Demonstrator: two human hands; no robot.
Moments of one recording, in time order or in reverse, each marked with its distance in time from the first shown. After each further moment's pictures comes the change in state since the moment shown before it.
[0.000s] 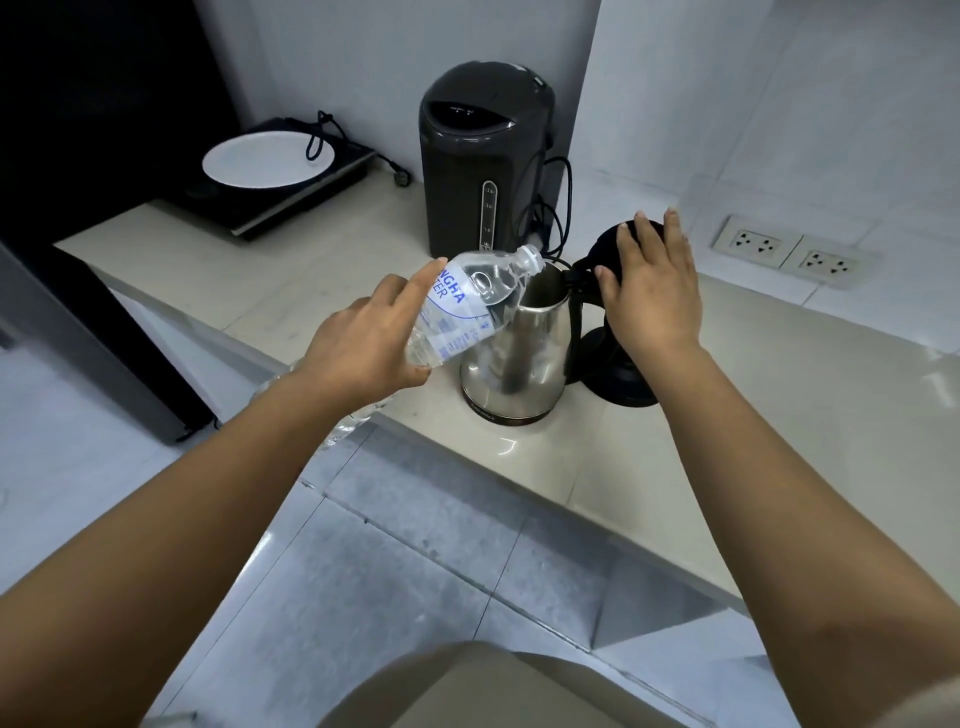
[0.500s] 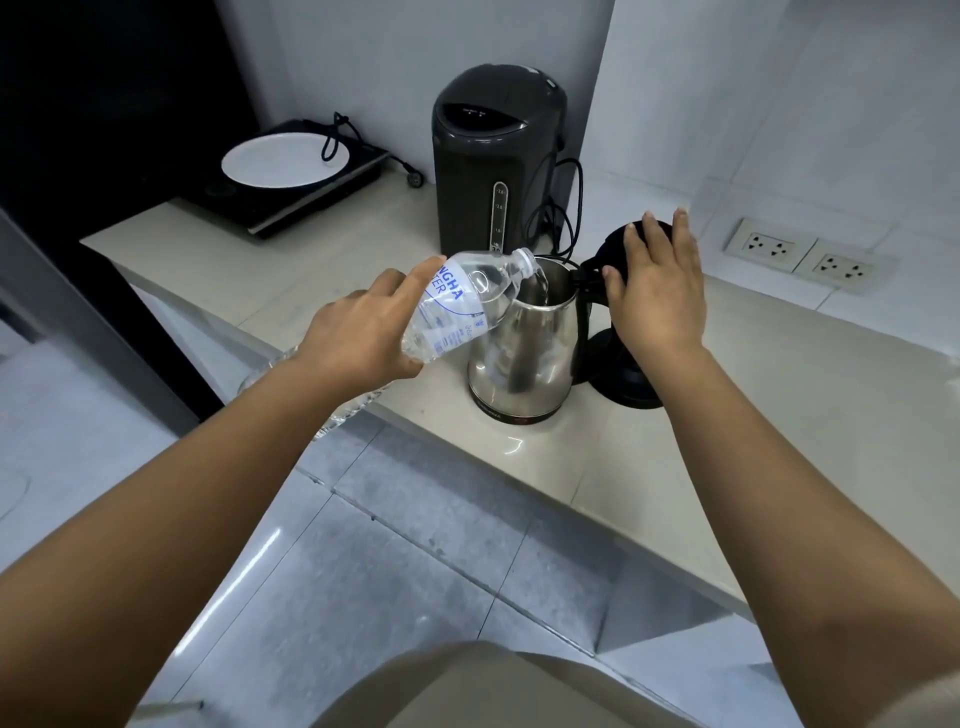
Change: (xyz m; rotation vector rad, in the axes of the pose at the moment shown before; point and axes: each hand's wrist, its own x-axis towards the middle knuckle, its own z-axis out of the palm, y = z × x) left_hand -0.001 -0.006 -0.007 0.090 0.004 -0.017; right_hand -0.001 -0.001 0.001 0.026 0.021 0.000
